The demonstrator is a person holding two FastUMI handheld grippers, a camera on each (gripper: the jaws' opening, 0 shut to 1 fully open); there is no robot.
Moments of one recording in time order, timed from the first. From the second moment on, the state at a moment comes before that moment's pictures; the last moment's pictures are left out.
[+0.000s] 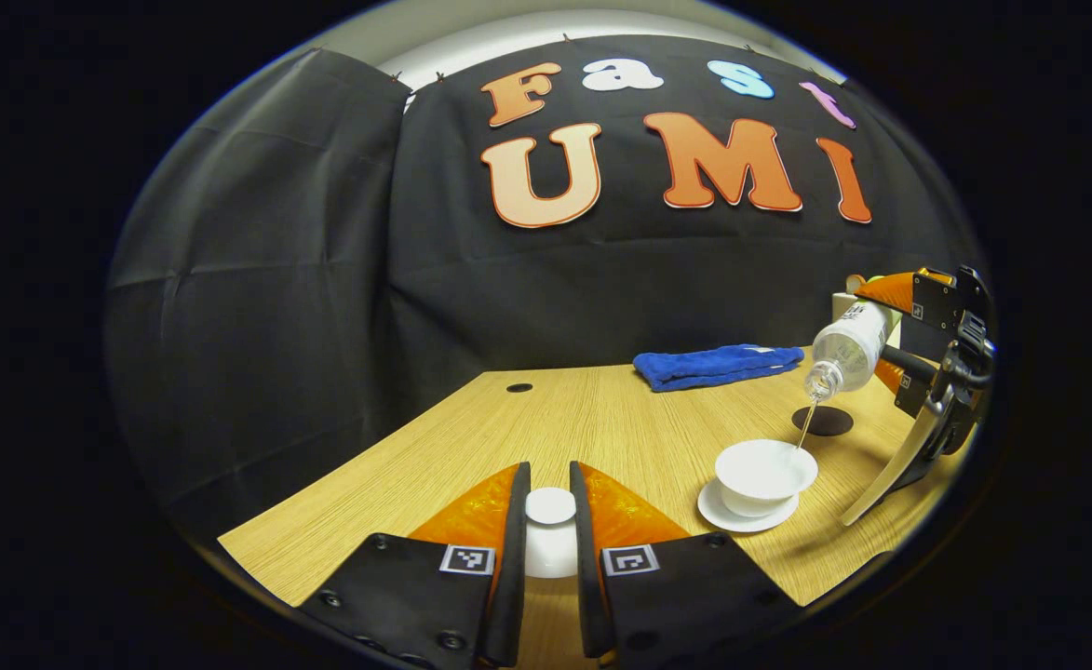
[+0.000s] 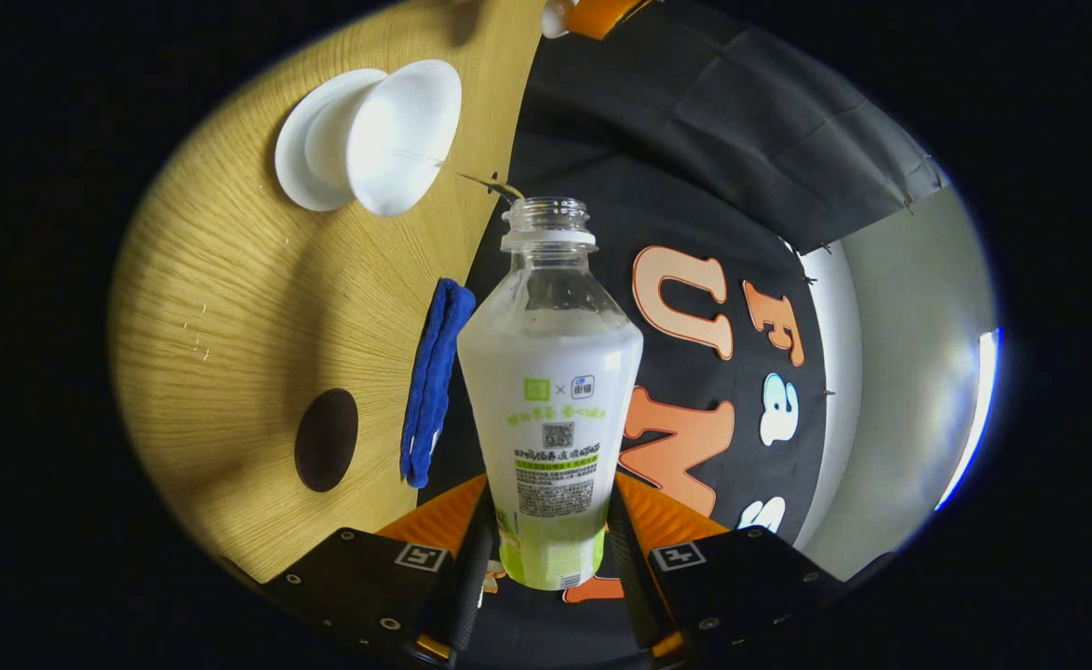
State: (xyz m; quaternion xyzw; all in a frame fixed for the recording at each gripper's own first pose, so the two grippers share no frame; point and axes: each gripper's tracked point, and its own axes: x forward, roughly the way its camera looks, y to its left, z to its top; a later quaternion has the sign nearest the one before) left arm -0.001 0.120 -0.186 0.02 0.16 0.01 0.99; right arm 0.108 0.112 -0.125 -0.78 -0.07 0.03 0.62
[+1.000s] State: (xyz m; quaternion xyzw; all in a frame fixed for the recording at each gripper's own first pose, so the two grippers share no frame) left arm -0.002 0.122 -0.193 0.02 0.16 0.01 0.99; right arm 0.107 0.113 -0.121 -0.80 -0.09 0.04 0.59
